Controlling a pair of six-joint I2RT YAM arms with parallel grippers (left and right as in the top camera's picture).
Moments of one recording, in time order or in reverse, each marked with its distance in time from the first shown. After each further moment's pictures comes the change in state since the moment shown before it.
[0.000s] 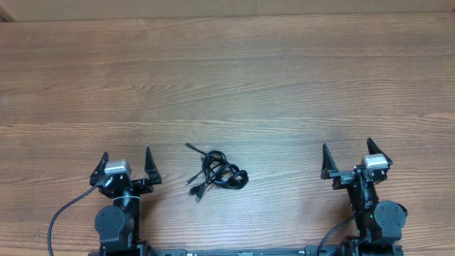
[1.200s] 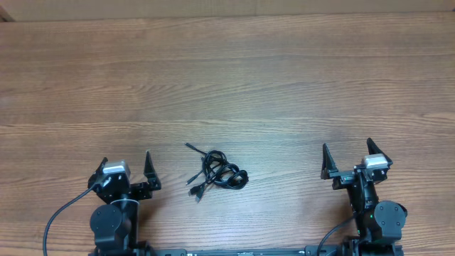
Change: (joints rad) left arm 0.000 0.000 0.133 -0.246 0.000 0.000; right arm 0.000 0.001 0.000 0.001 0.000 0.000
